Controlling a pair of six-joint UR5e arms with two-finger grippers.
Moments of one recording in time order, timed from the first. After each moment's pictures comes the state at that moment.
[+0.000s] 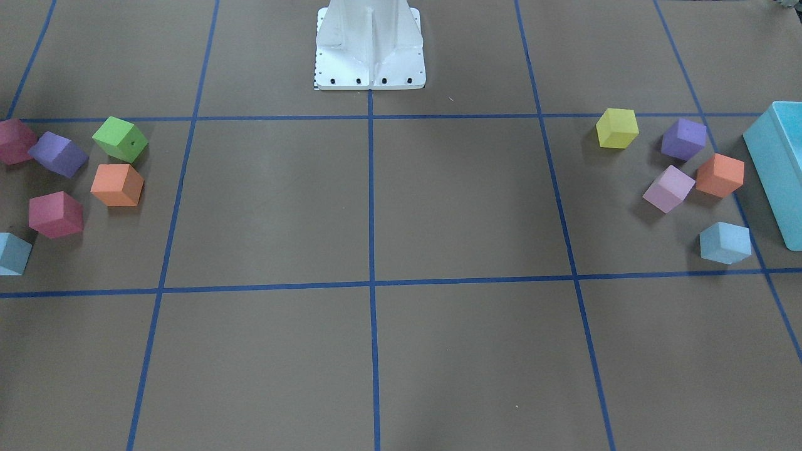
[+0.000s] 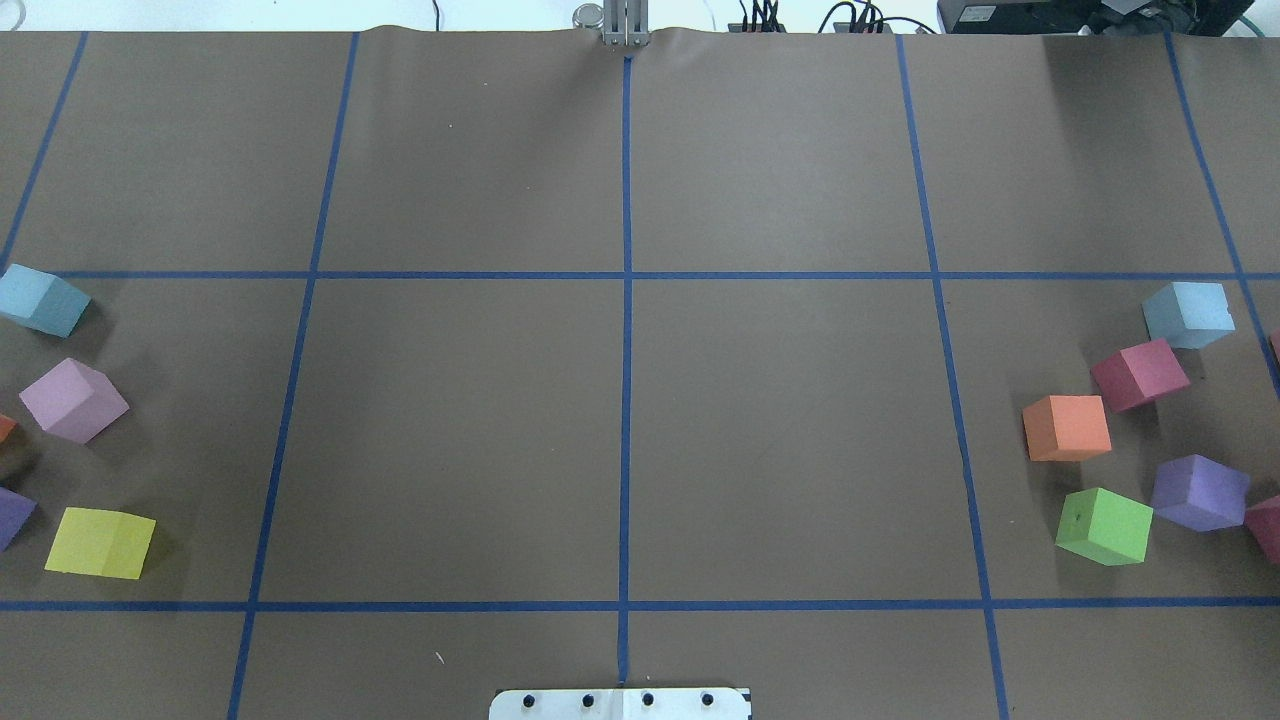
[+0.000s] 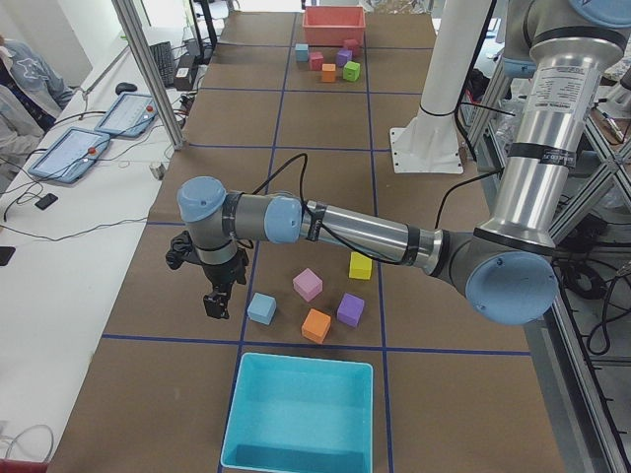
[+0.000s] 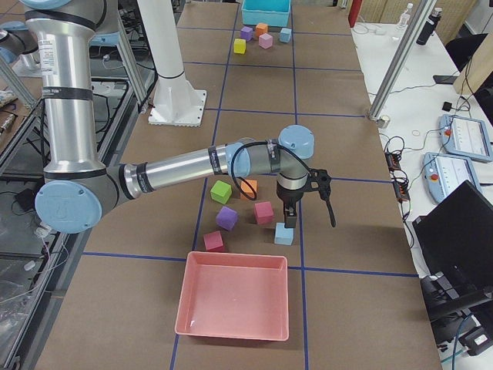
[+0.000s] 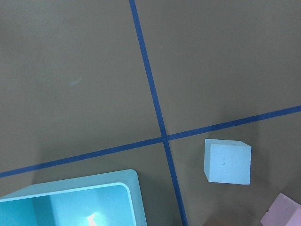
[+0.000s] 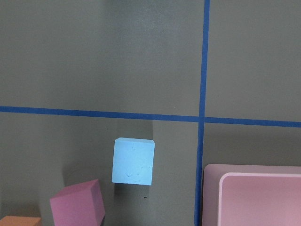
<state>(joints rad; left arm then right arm) -1.54 -1.78 -1.59 -1.39 -2.25 0.19 1.46 -1.54 1.82 -1.68 2.28 0.14</state>
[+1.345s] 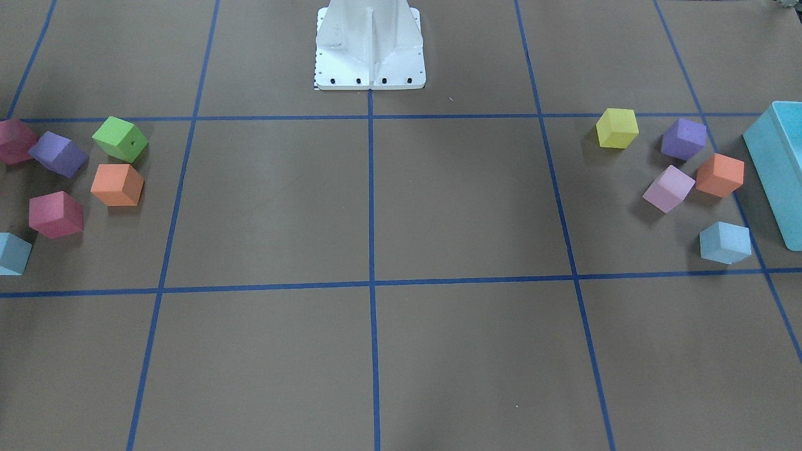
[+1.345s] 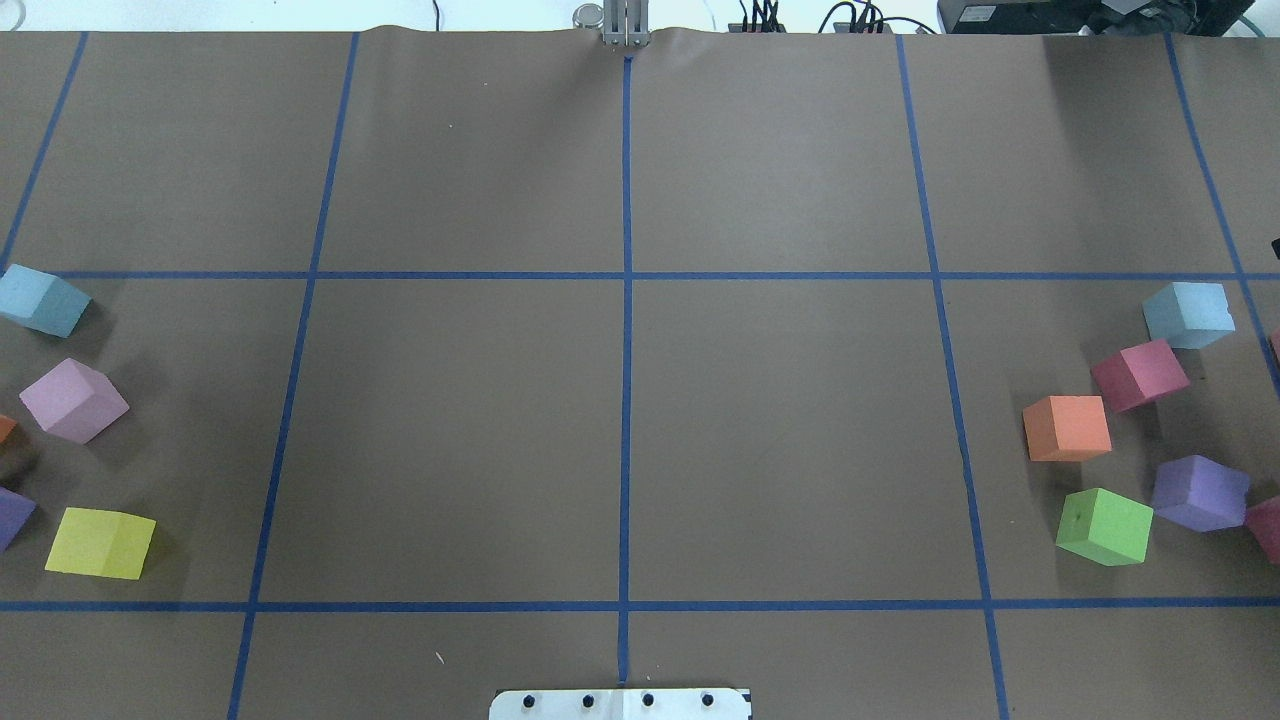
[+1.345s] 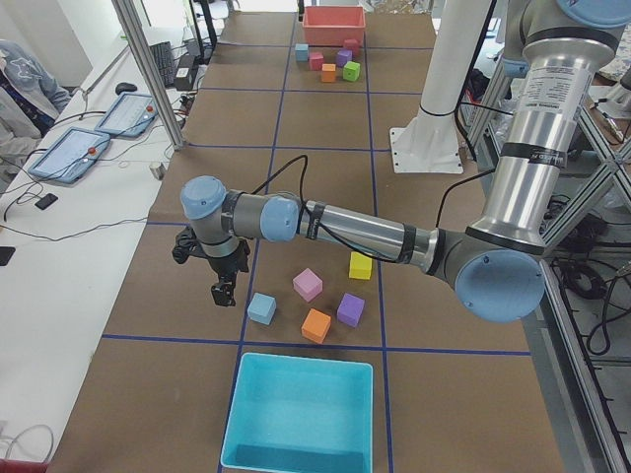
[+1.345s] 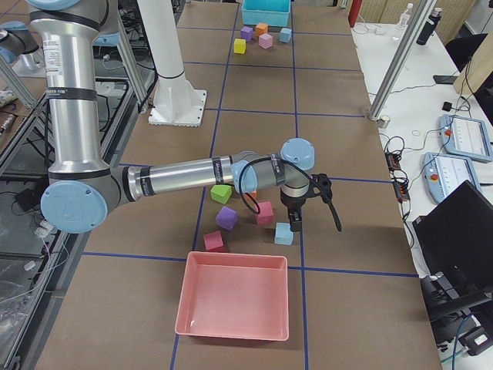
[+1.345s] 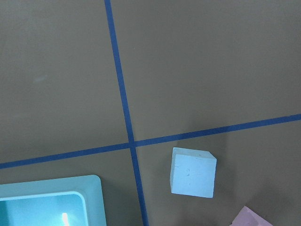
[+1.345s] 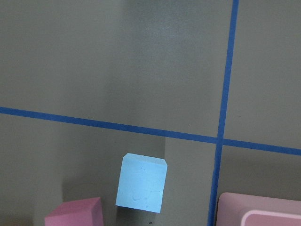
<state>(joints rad) -1.47 -1.79 -1.55 -1.46 -2.31 0.05 1.38 -1.54 1.71 -1.47 2.32 0.17</state>
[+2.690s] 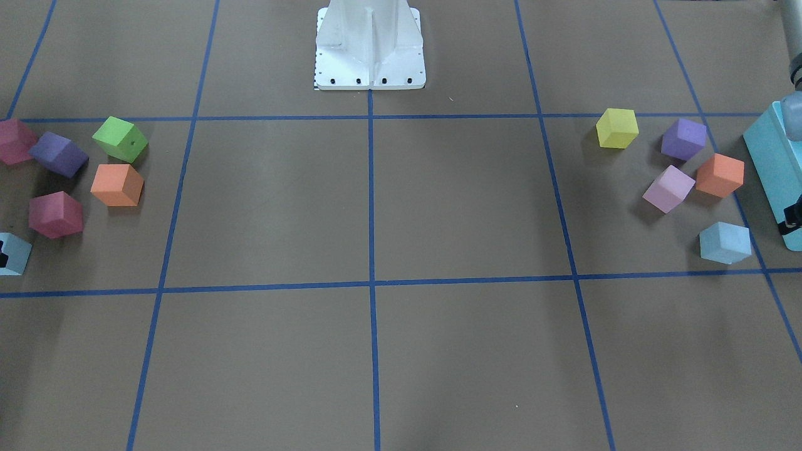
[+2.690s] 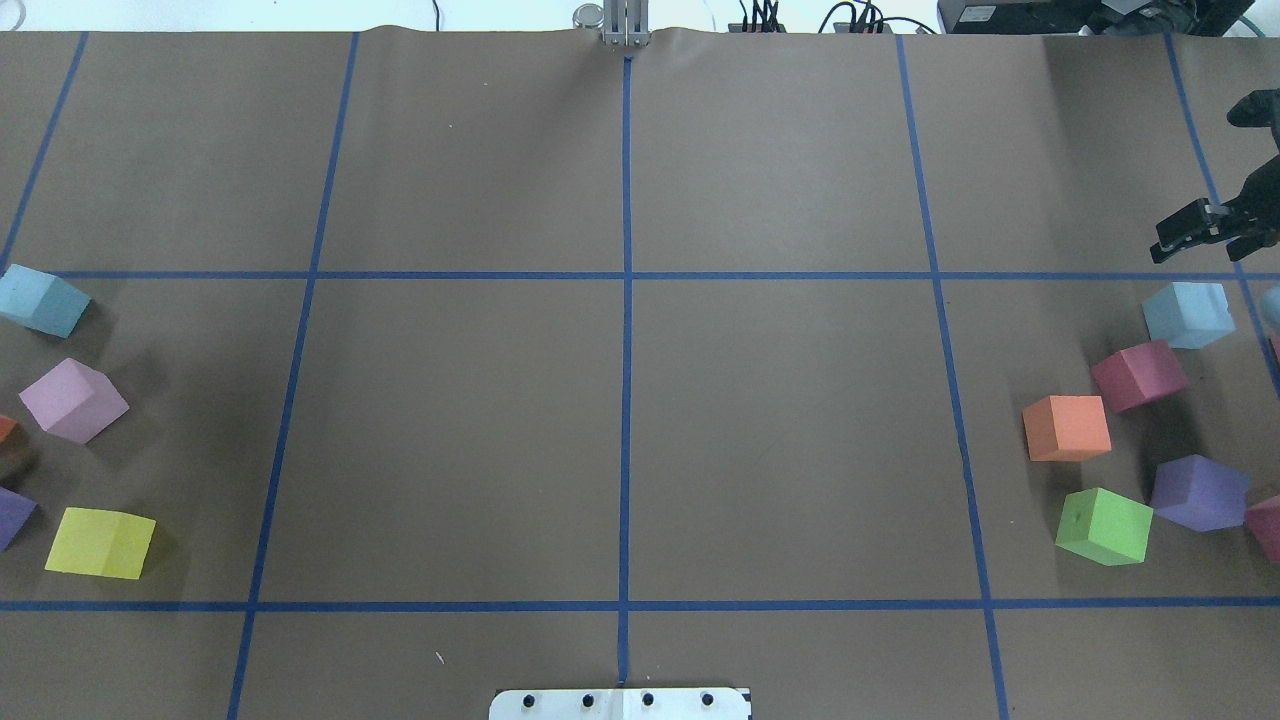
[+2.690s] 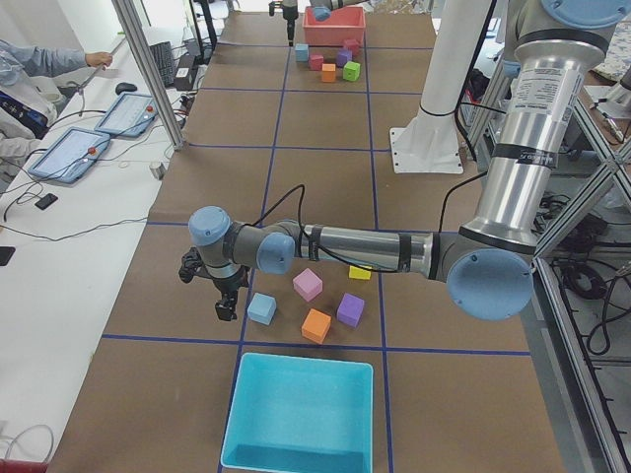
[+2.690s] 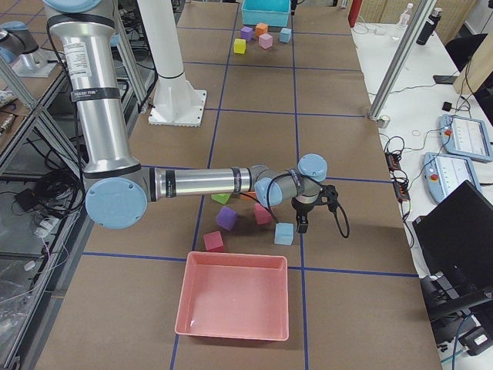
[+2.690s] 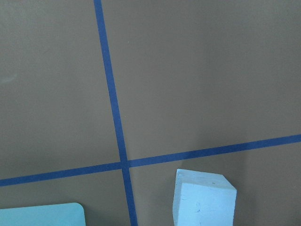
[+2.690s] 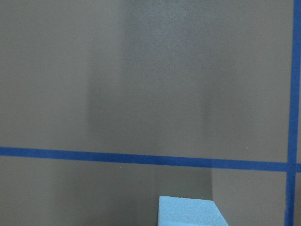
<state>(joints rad) -1.39 -1.78 -1.41 -1.69 -2.31 -0.08 1.24 -1.41 1.45 -1.26 2.27 0.45</state>
